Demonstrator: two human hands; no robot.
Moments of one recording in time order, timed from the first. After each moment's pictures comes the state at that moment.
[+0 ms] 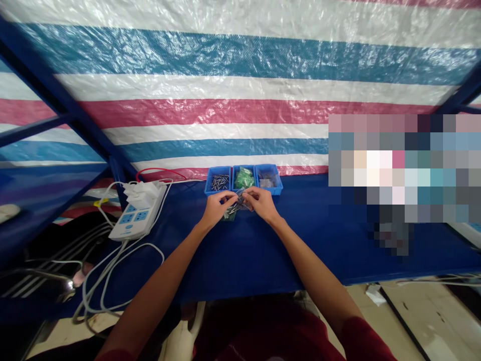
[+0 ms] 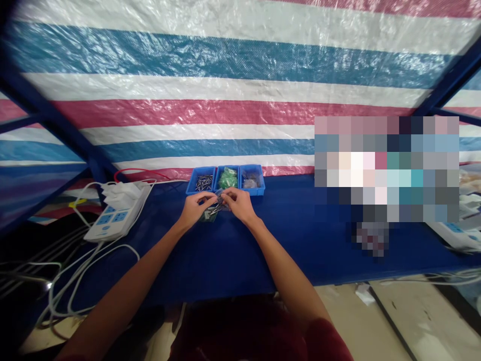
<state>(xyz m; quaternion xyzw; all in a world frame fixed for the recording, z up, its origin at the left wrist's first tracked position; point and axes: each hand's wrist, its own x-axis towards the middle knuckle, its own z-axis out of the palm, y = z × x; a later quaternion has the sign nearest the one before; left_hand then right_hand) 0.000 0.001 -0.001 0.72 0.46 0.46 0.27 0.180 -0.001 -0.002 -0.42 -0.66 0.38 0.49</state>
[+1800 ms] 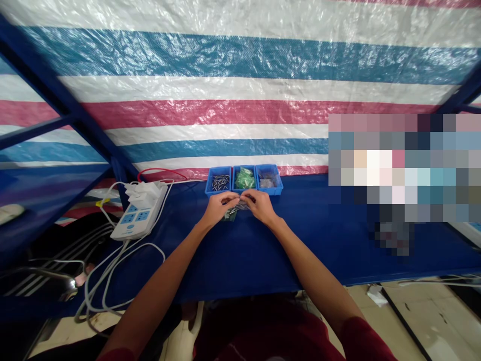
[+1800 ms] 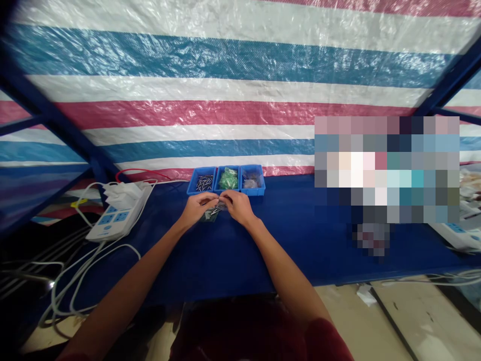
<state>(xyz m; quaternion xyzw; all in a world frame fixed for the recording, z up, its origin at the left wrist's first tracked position) -0.002 0.003 -0.001 0.68 0.42 0.45 0.40 0.178 0.002 -0.011 -0.40 -0.76 0.21 0.46</state>
